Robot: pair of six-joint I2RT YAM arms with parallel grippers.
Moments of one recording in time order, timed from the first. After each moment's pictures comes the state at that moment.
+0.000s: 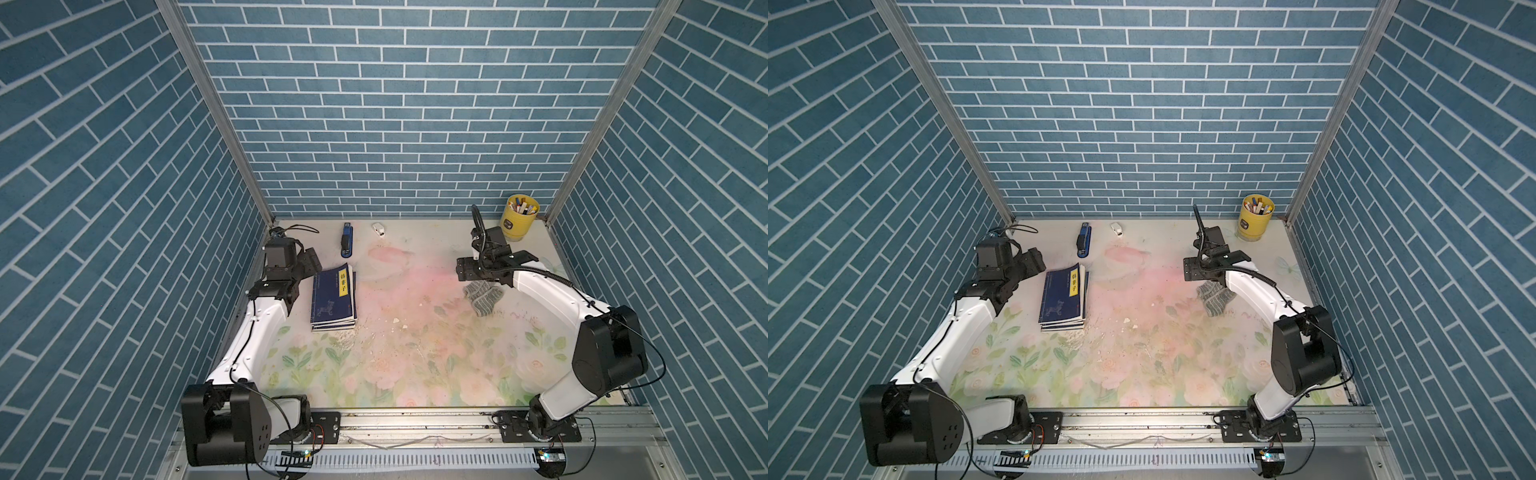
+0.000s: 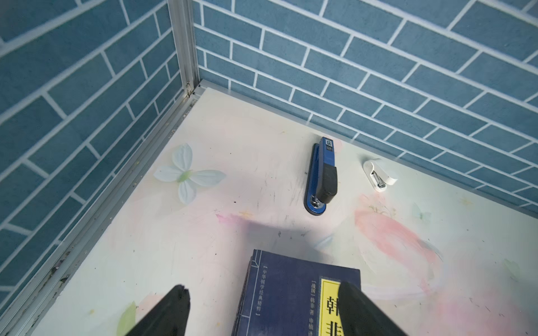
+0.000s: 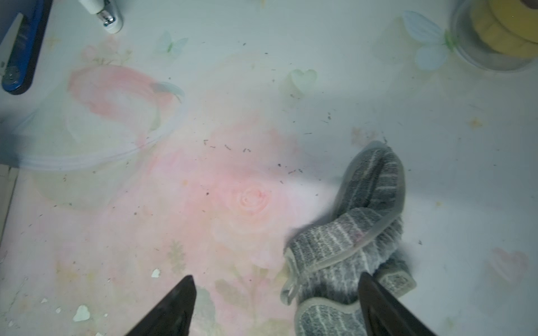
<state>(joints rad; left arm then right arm) 0.02 1.23 0.91 -0.25 -0.13 -0.33 0.40 1.61 1.24 -0.56 0.06 0.21</state>
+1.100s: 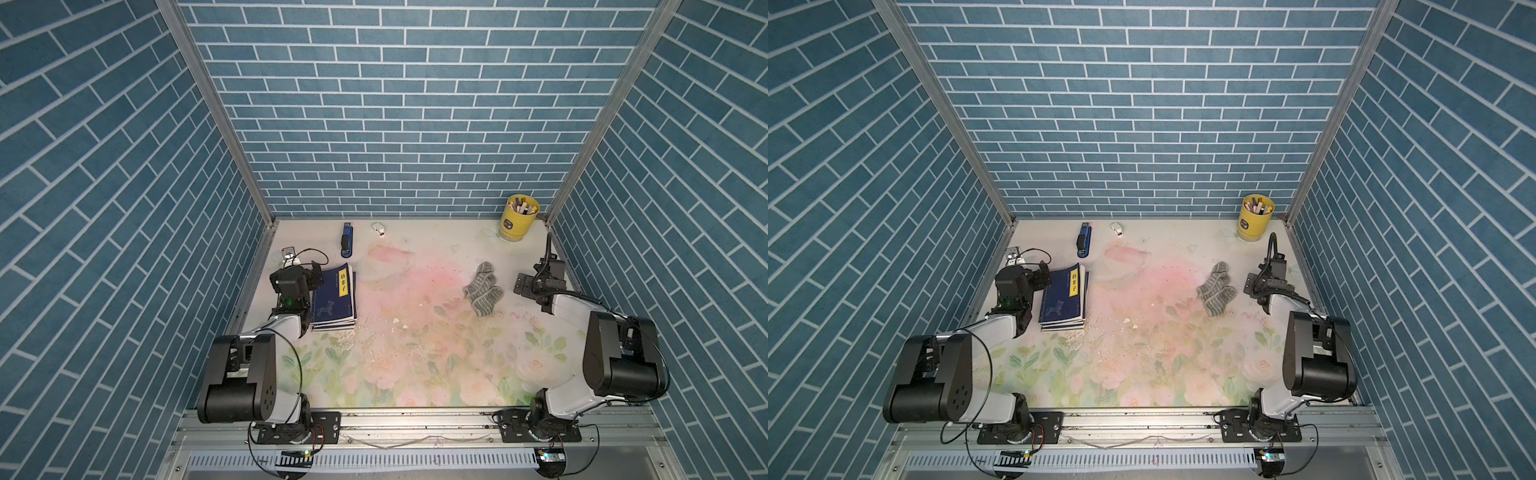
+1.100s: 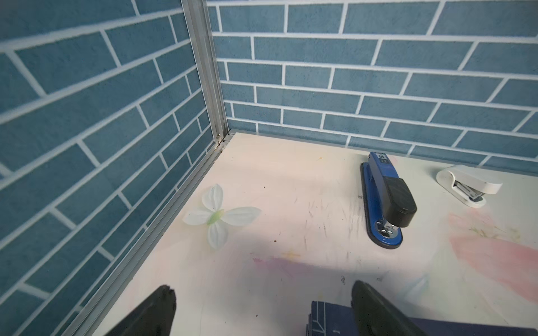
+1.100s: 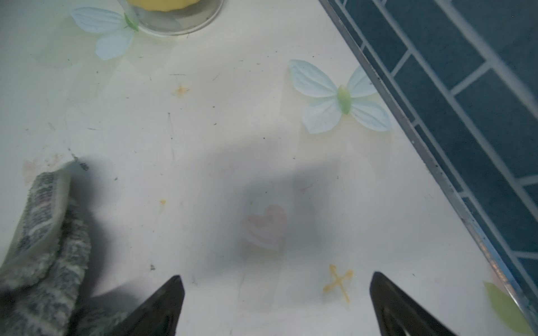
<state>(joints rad) 0.02 1.42 0.53 0.61 -0.27 -0.07 -0.07 1.55 0.75 0.02 0.18 0.15</state>
